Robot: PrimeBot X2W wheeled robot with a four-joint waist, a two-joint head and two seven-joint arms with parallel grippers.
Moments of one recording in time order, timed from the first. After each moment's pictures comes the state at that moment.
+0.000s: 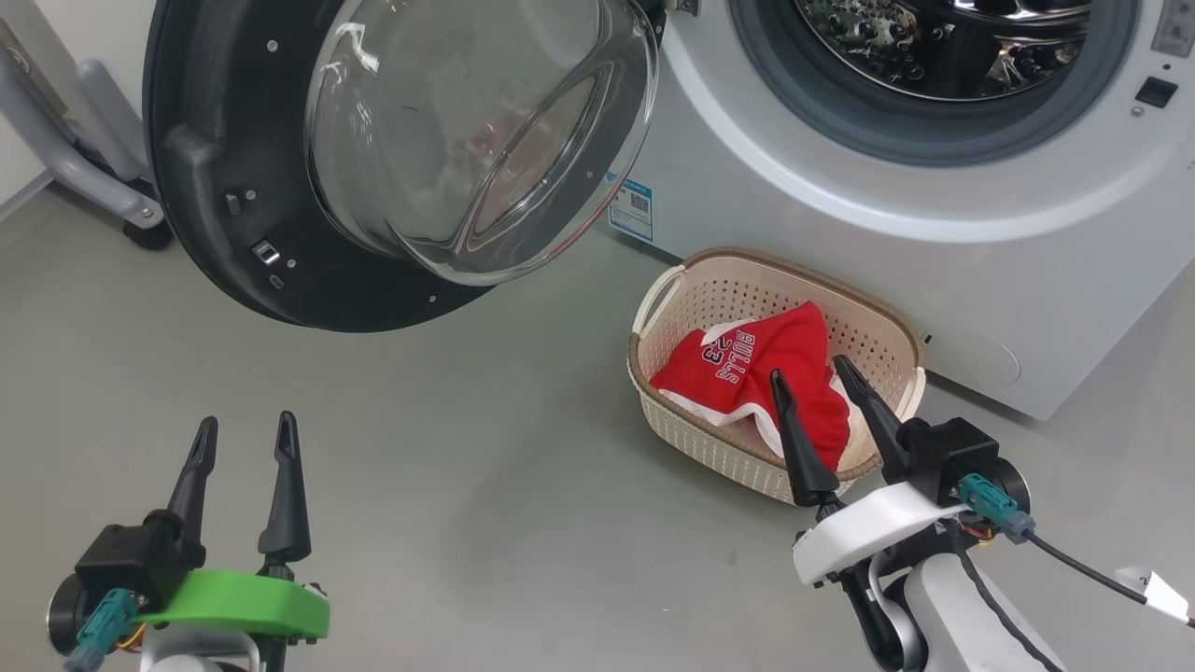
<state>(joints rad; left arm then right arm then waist) -0.05 0.05 -0.02 0.16 -0.34 -0.11 -0.25 -0.19 -0.05 0.36 0.30 0.37 0.09 -0.25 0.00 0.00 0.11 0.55</state>
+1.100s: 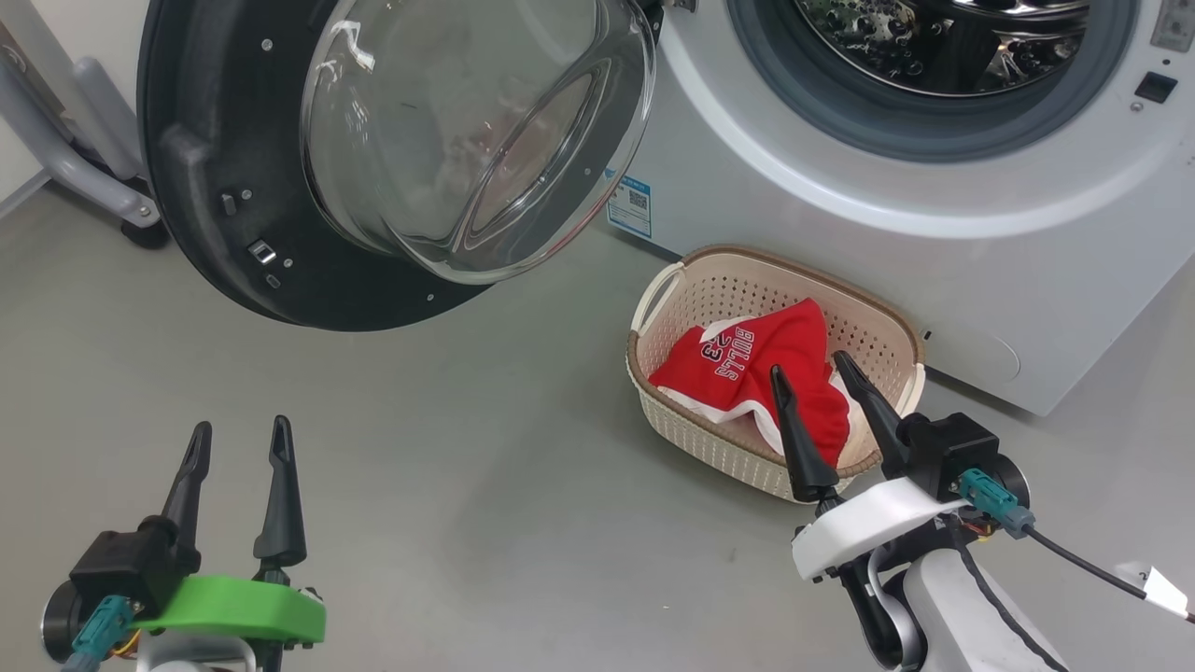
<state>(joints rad) -0.04 0.04 -0.01 0.15 -0.33 -0.11 -0.25 -0.20 -0.05 0.37 0.30 0.38 0.09 -0.25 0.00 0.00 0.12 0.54</state>
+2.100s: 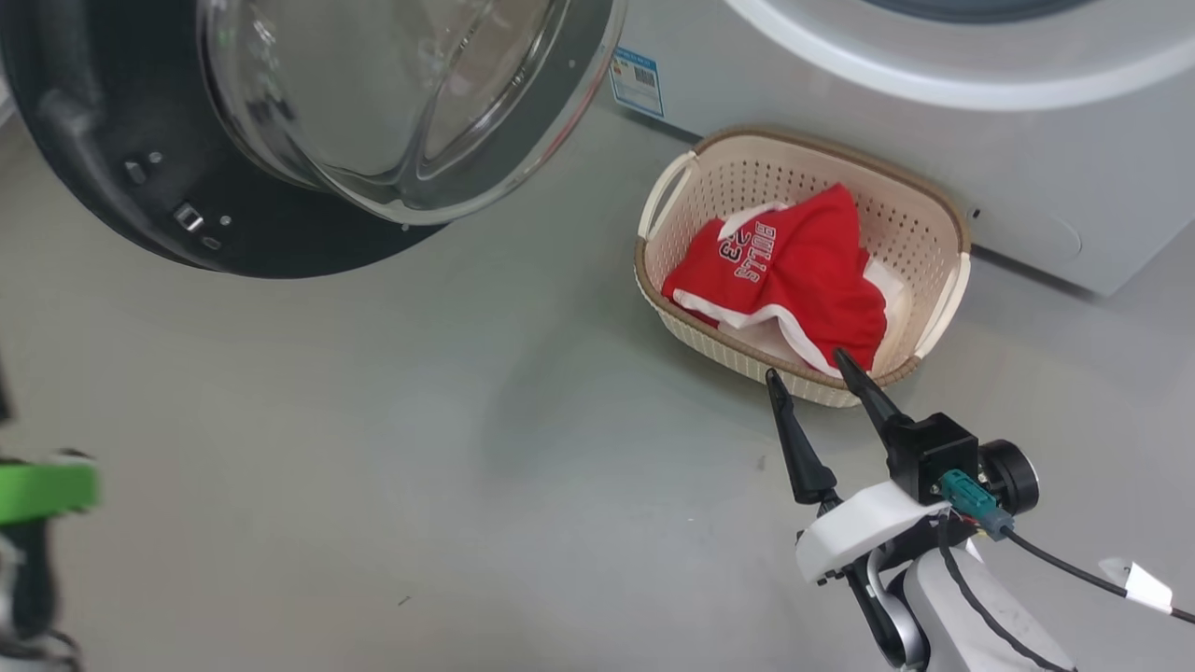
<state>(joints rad) -0.21 0.18 0.20 0.04 -0.42 -0.12 -0.25 -0.21 -0.10 0.43 0.29 0.30 0.05 -0.23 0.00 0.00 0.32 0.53</state>
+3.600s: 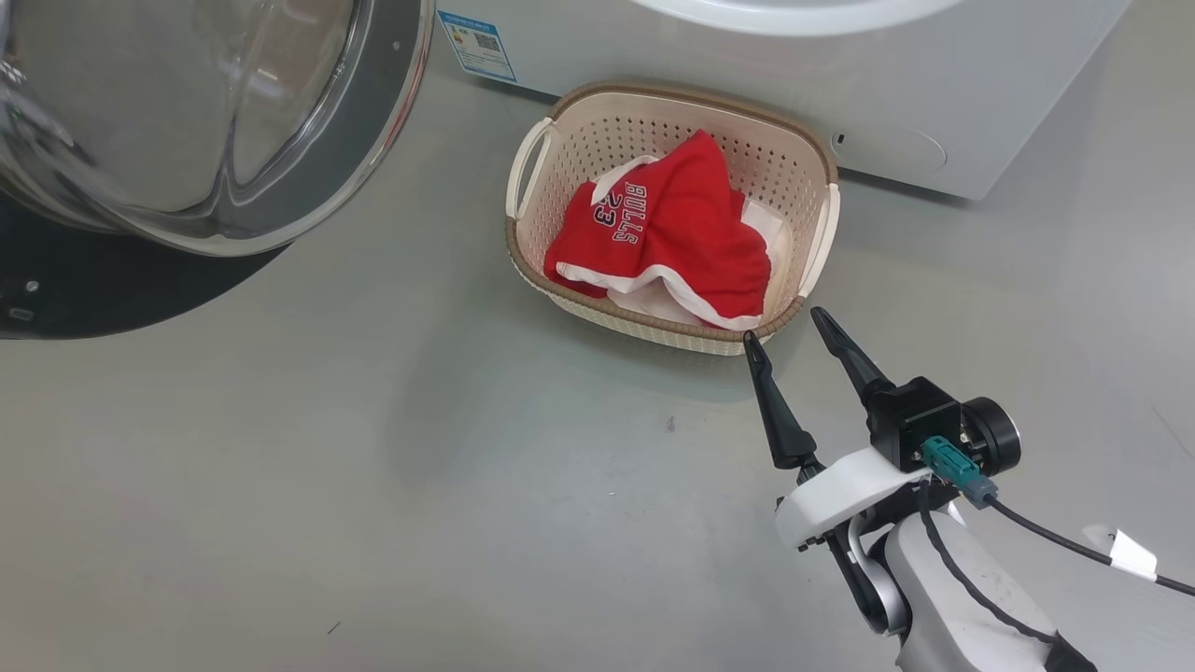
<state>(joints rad) -0.91 0.47 0.80 0.83 -1.26 0.11 0.29 -0.28 -0.08 0.45 0.31 0.29 0.05 -0.24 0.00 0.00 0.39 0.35</state>
